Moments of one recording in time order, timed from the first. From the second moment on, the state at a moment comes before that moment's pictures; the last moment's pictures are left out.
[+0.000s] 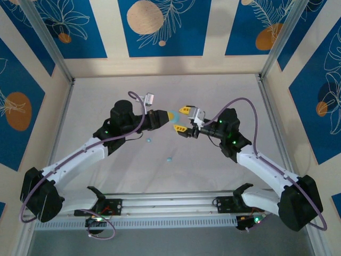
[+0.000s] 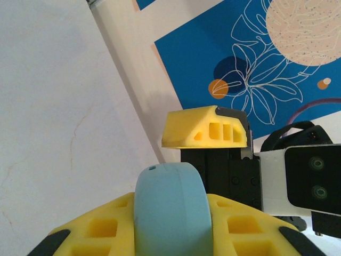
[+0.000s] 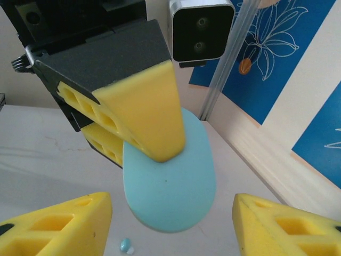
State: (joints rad) left arm -0.65 1.23 0.94 0.11 0.56 -0.96; right arm 0.51 1.10 0.69 0.37 -0.67 -0.33
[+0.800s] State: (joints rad) left arm -0.65 1.23 0.92 0.17 0.58 -1.00; right arm 0.51 1.16 0.75 0.36 -0.73 -0.29
